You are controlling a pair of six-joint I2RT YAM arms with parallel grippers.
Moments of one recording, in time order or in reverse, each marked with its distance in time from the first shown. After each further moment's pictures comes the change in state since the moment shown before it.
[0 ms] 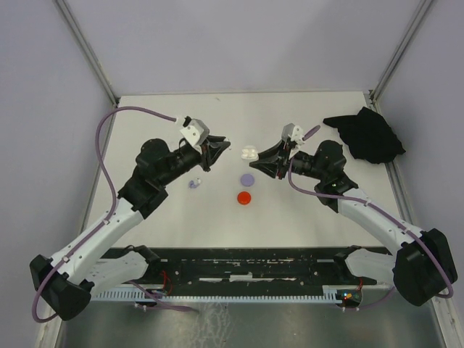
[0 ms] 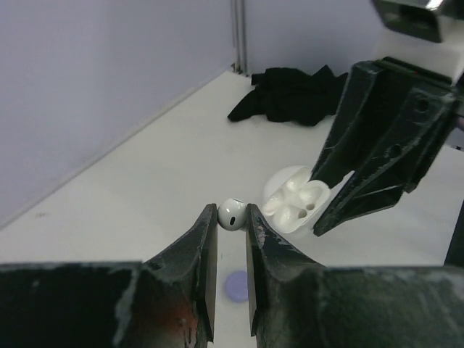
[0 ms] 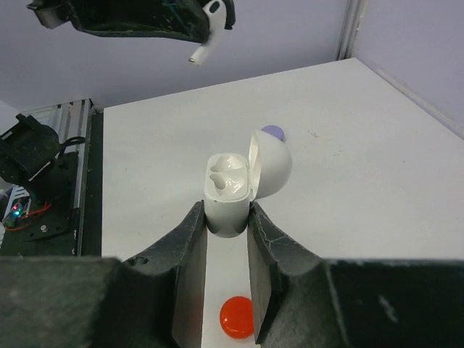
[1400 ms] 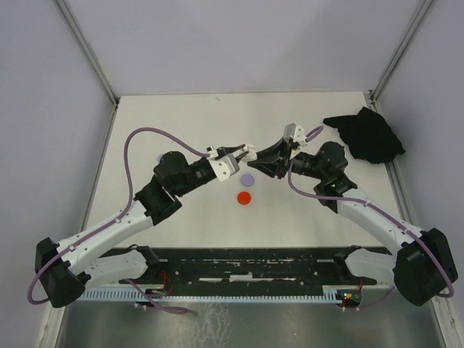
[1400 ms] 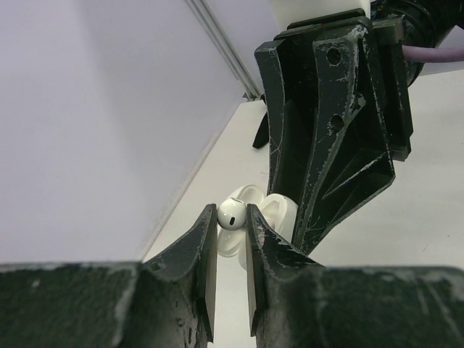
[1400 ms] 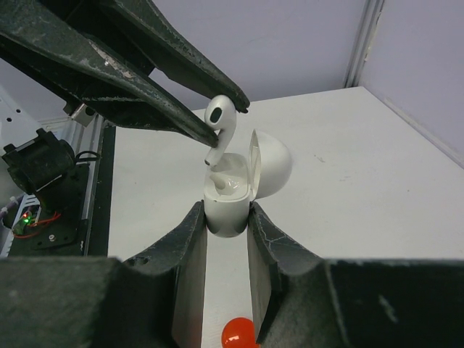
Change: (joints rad) left arm -0.222 0.037 -0.069 0.192 -0.022 0.504; right arm 0.019 0.000 0.000 0.098 -0.026 0.036
